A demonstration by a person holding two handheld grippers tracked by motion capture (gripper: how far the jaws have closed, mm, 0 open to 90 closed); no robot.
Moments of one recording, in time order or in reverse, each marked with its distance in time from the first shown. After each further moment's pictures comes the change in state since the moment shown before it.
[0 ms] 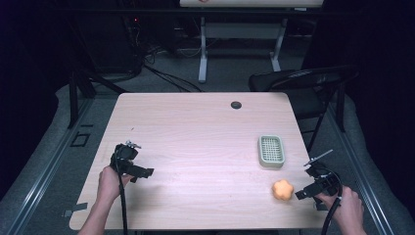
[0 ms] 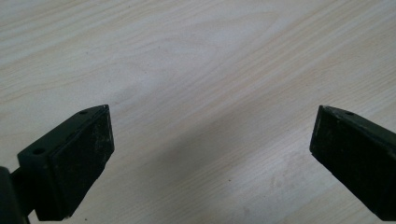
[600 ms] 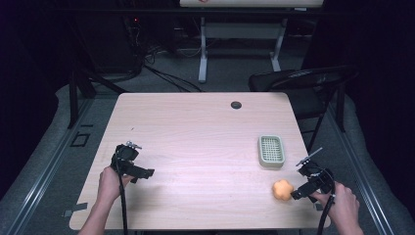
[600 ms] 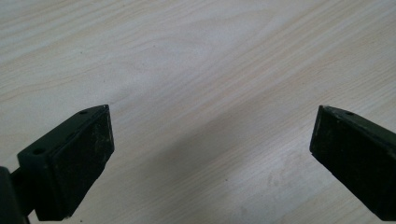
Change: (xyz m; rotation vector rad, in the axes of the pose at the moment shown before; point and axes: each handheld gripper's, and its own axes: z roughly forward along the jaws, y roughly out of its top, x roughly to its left) left arm -0.001 -0.001 0.001 0.000 -0.008 0.006; right arm 0.017 0.013 0.000 0.006 -0.022 -0.088
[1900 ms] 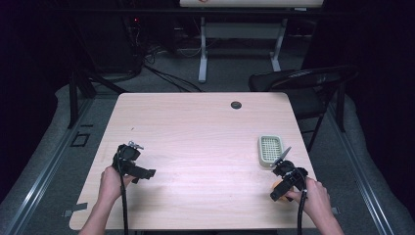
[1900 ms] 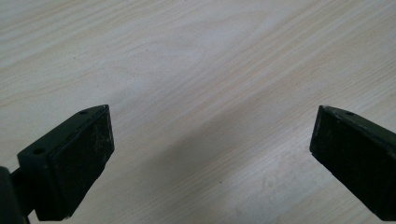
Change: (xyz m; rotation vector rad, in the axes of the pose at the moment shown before) left arm -0.005 0.003 0.000 0.002 -0.001 0.023; right arm 0.046 0.041 0.034 0.090 0.020 -0.040
